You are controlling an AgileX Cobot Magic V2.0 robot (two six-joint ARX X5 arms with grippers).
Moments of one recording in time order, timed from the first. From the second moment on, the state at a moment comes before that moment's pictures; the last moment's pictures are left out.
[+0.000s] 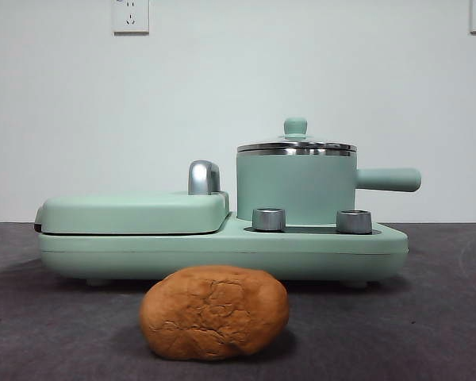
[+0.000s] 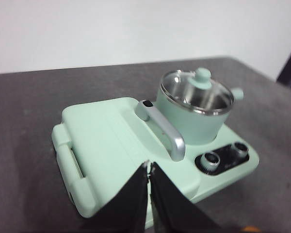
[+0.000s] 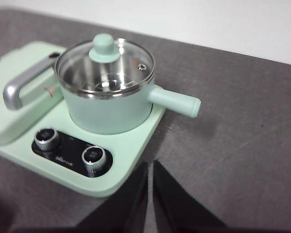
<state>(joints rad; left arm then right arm) -0.05 0.54 0.73 -0.46 0.53 0.02 0.07 0.53 0.70 -0.54 -0.31 -0.14</state>
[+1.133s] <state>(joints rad) -0.35 0.83 0.85 -0.31 0.47 0.35 0.30 0.64 0.77 -0.57 -0.29 -0.40</state>
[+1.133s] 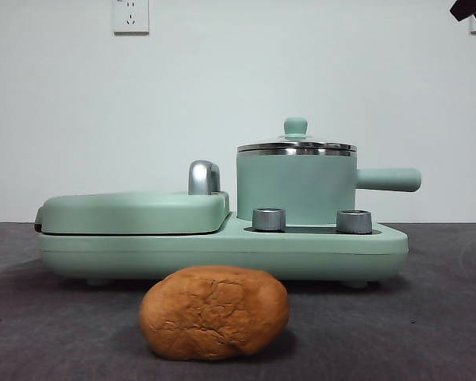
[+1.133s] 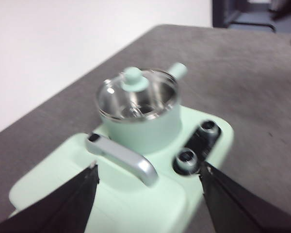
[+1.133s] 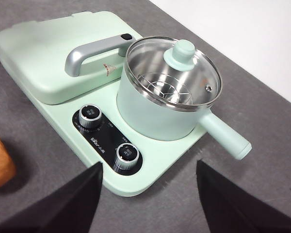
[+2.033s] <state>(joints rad) -0.57 1.62 1.20 0.20 0.34 0.14 0.30 0.64 0.77 -0.57 -0.29 -0.33</state>
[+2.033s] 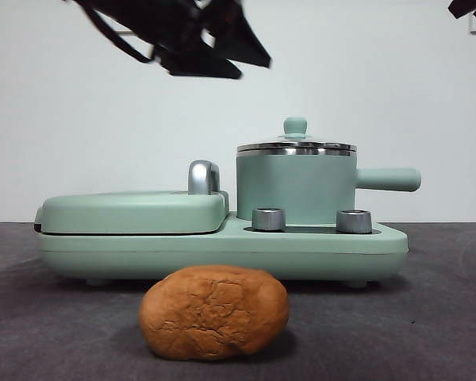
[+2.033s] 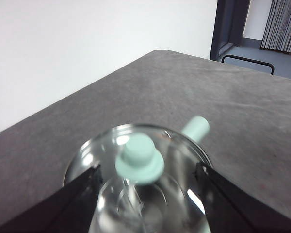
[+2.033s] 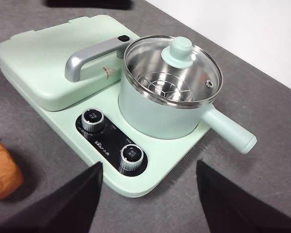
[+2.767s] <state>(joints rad) -0.59 1.96 1.50 0.12 0.34 0.13 0.30 0.64 0.77 -0.57 -0.29 -0.33</state>
